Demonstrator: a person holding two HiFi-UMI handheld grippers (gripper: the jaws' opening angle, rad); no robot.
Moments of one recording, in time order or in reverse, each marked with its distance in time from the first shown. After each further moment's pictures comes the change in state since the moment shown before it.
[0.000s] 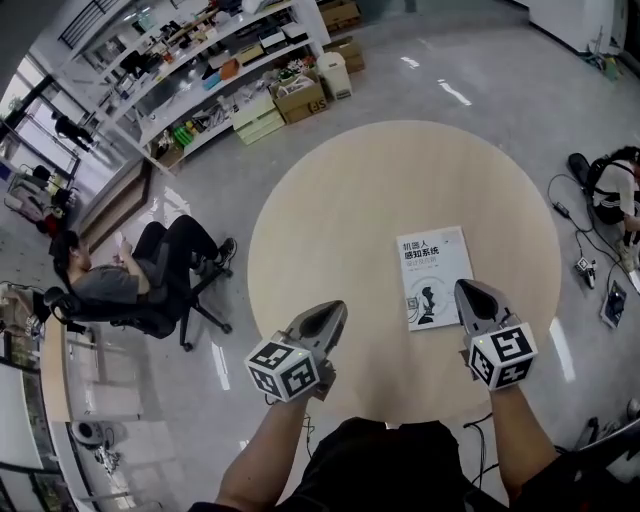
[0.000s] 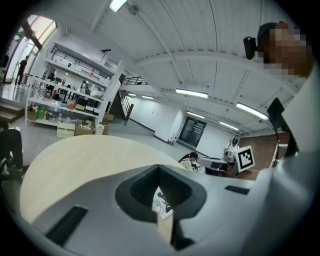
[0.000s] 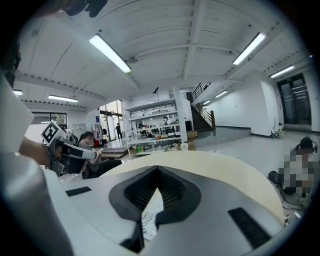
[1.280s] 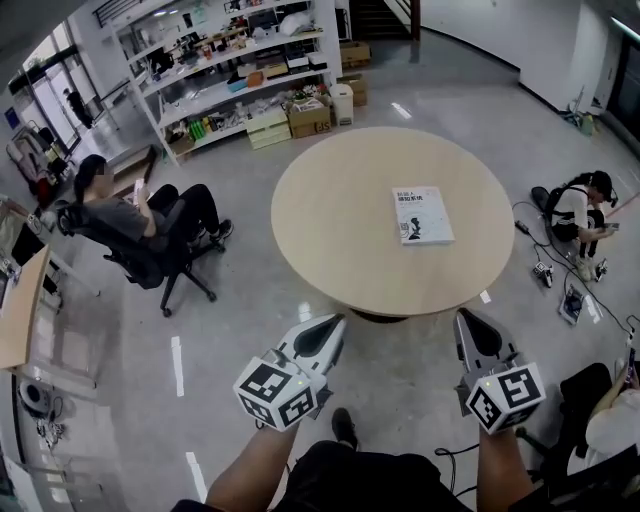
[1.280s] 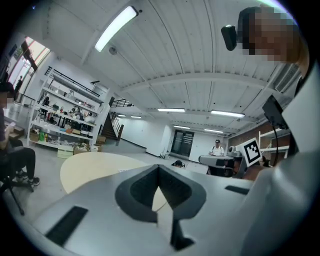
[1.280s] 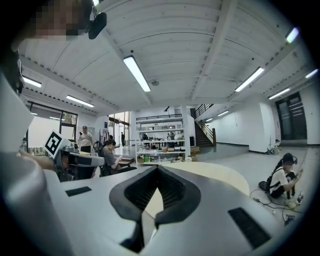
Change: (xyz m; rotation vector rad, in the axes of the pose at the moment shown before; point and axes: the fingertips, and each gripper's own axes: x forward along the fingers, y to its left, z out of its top) left arm -0.322 -0.222 -0.117 0.161 -0.219 -0.050; right arm -0.350 0.255 -0.032 -0.096 -0.158 -0.009
